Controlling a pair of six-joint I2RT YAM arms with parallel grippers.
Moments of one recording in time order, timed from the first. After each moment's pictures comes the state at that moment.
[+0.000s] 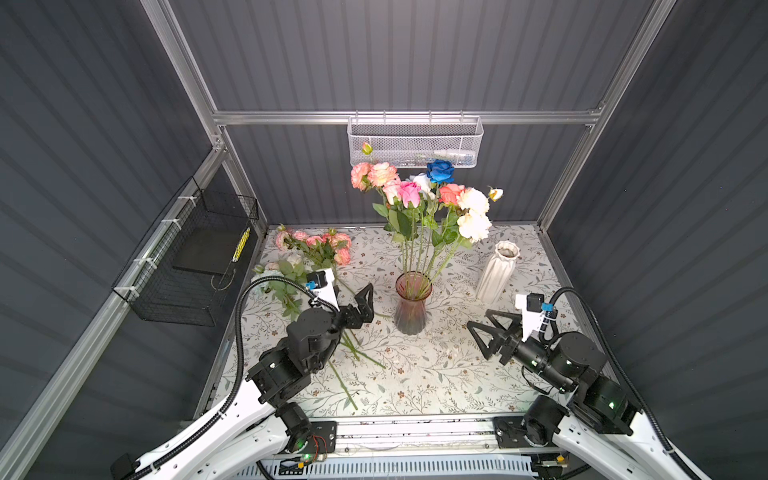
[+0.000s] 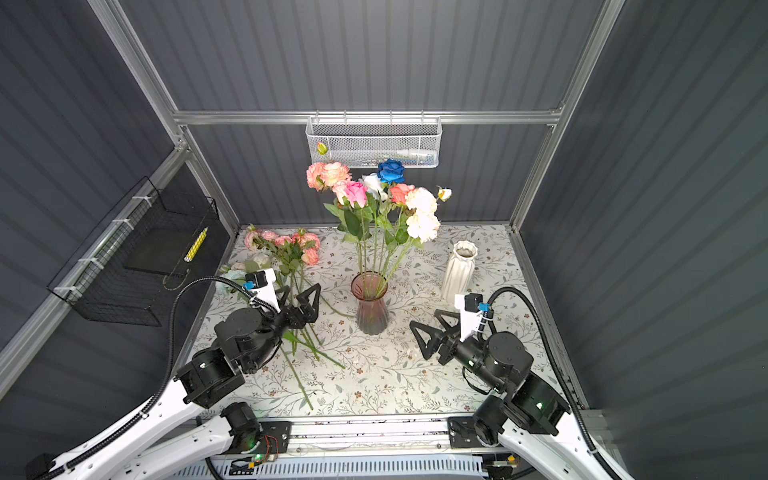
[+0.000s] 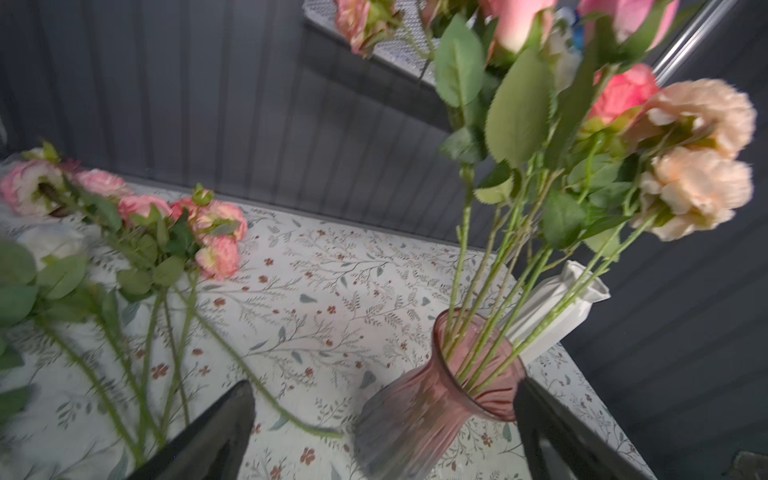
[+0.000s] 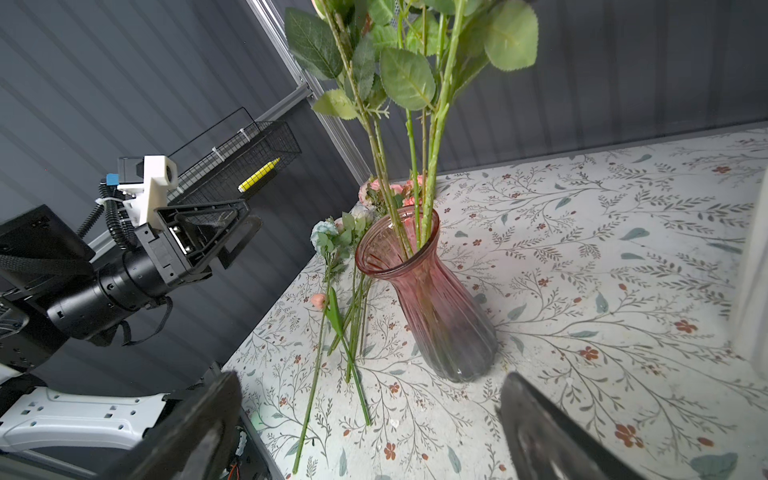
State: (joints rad) left arm -0.86 0.71 0.72 -0.24 -0.49 -0.52; right arm 0.73 0.35 0.57 -0.32 -0.05 0.52
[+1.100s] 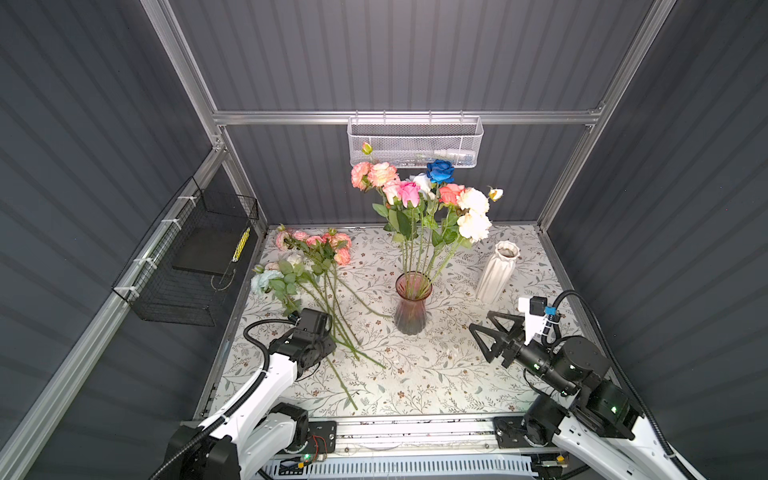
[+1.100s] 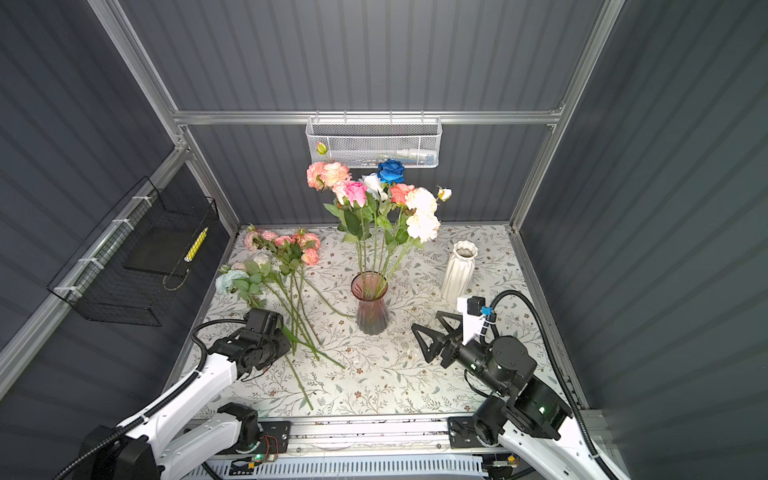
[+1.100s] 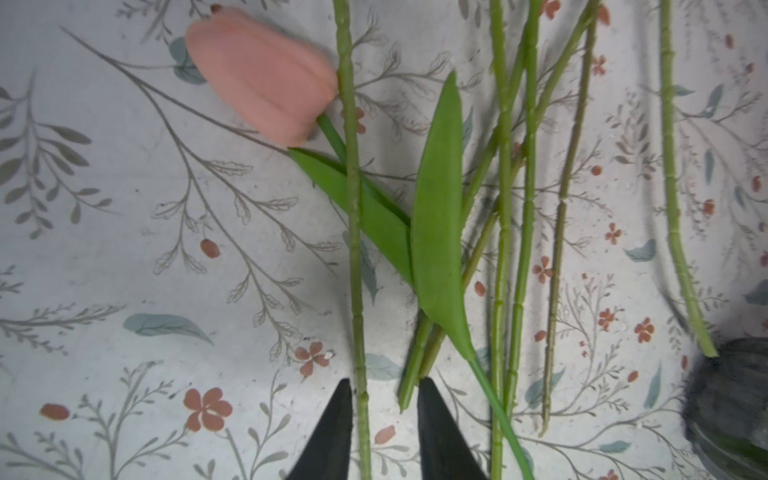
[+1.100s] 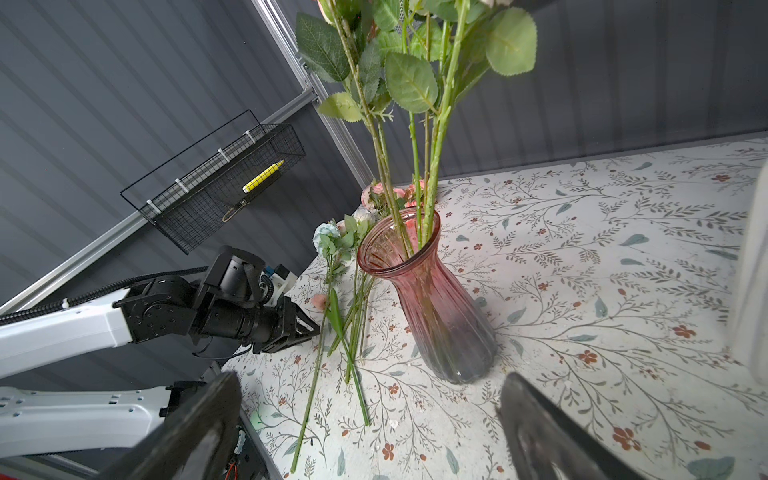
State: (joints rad) left arm -0.33 1.02 0.50 -0.60 -0.14 -0.87; right arm 0.73 0.31 0.56 -0.33 -0.05 0.51
